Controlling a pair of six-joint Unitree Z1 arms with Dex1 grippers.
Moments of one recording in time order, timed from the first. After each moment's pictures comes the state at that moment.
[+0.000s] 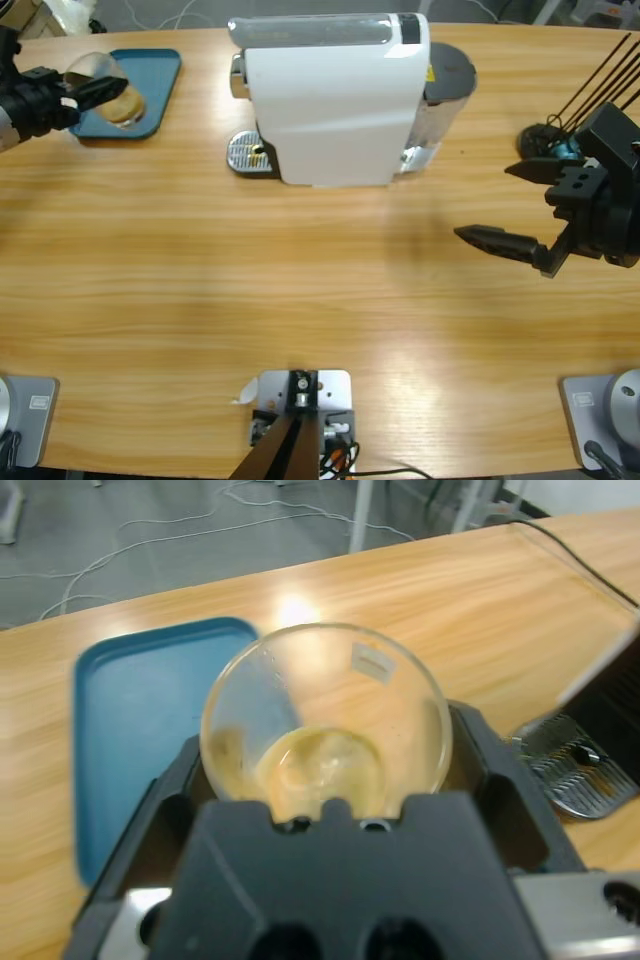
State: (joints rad) arm 0 -0.09 1.78 -0.33 -1.08 -0.31 0.05; arm 1 0.82 1.14 -0.59 0.20 -0.05 -0.02
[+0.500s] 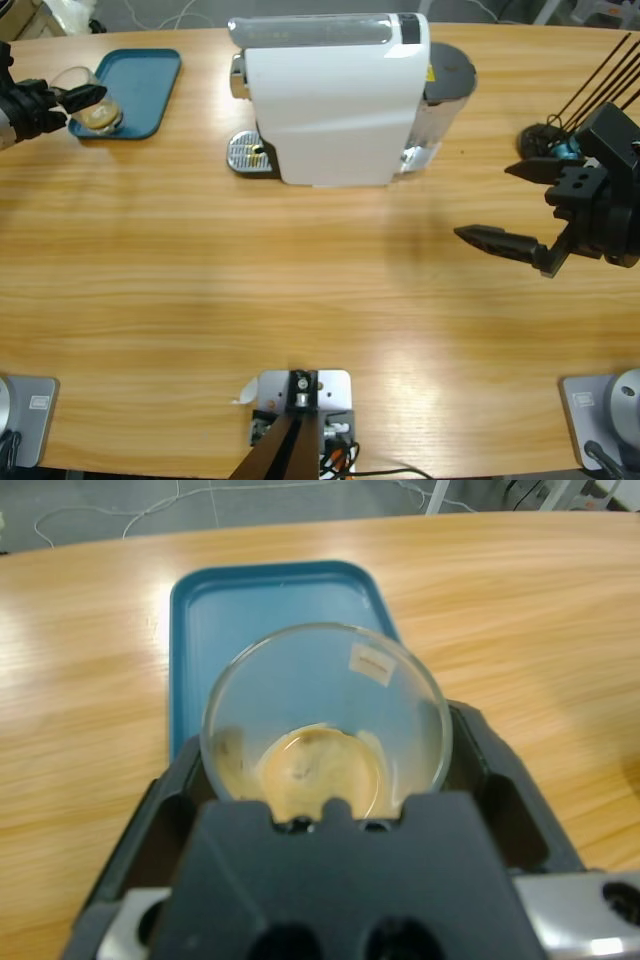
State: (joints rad) arm 0 0.05 1.92 -0.39 -1.08 -0.31 0.05; arm 1 0.82 1.14 -0.59 0.20 -0.05 -0.02
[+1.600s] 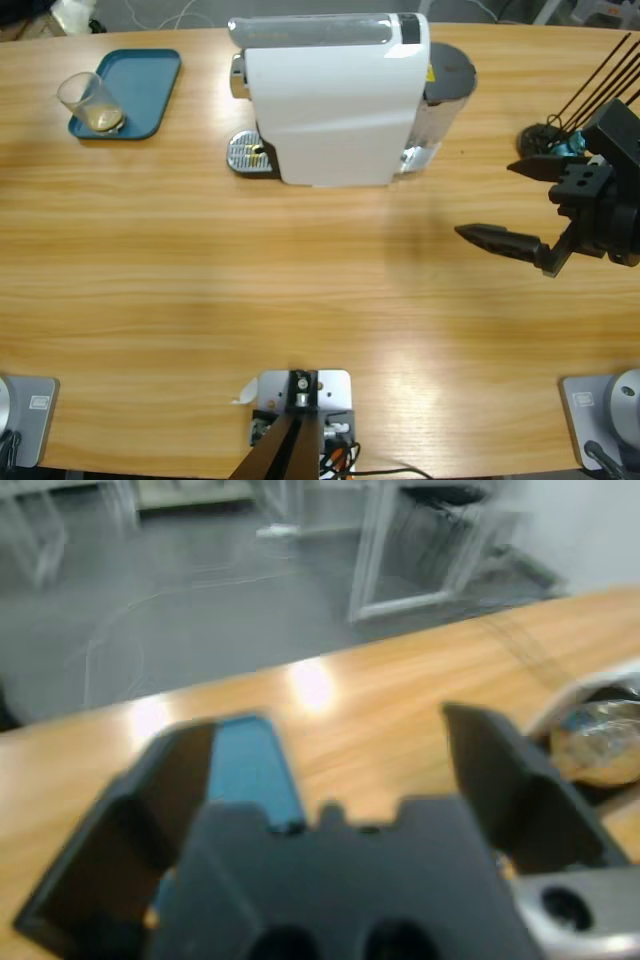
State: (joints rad) arm 0 -0.15 1.33 -0.64 -0.41 -0.31 0.02; arm 1 0.82 1.13 -0.59 0.20 -0.05 -0.02
